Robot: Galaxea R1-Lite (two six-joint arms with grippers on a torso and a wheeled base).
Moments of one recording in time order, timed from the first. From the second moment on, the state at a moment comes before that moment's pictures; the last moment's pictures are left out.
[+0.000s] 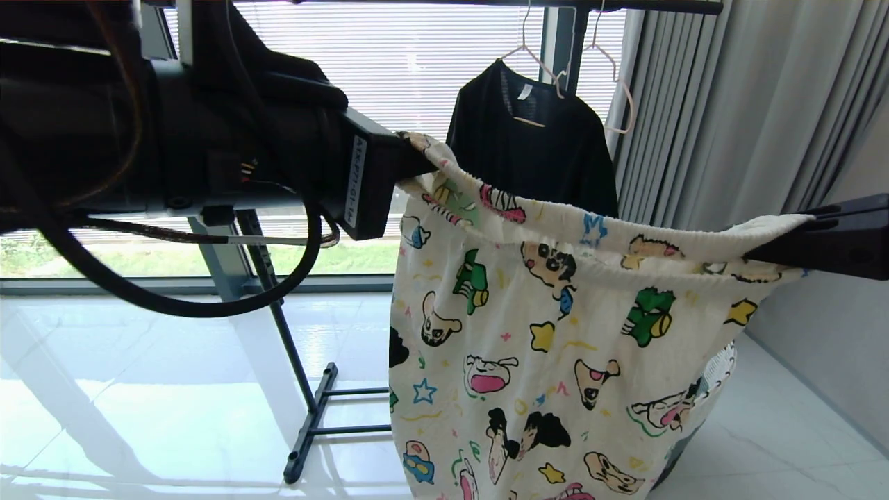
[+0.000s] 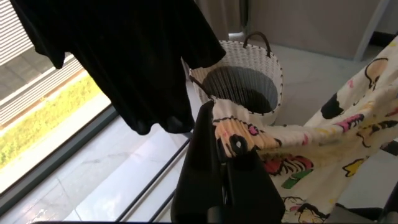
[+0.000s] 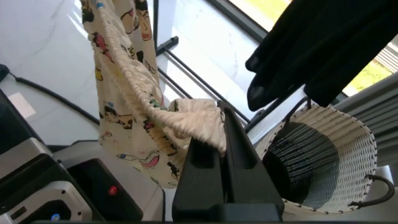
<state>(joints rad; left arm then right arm) -0.74 1.50 -1.47 0.21 -0.07 0.25 0.99 1.26 -1.42 0.55 -0.16 -0.07</state>
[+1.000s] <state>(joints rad) -1.12 1.29 -1.12 0.26 0.10 -0.04 0.87 1.39 -1.52 0.36 -0.16 -0.05</state>
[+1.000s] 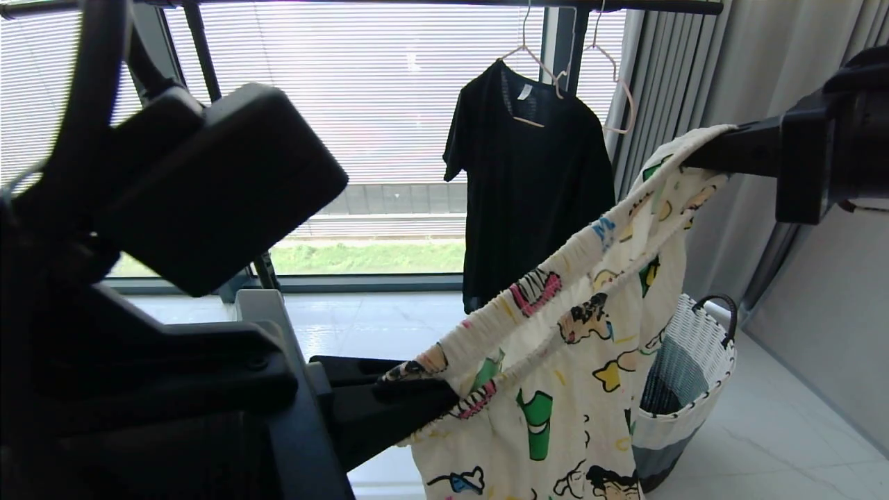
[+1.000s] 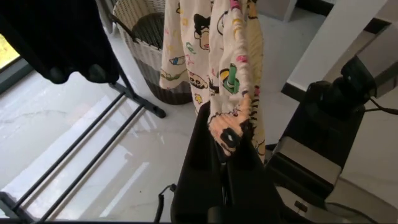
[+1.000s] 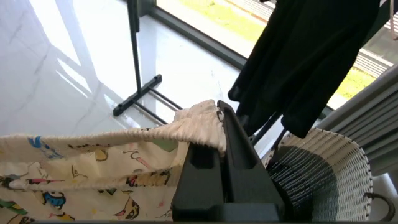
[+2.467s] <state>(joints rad) -0.79 1.32 -1.19 0.20 0.12 0.08 1.02 1.30 -1.45 0.55 -0.17 -0.07</state>
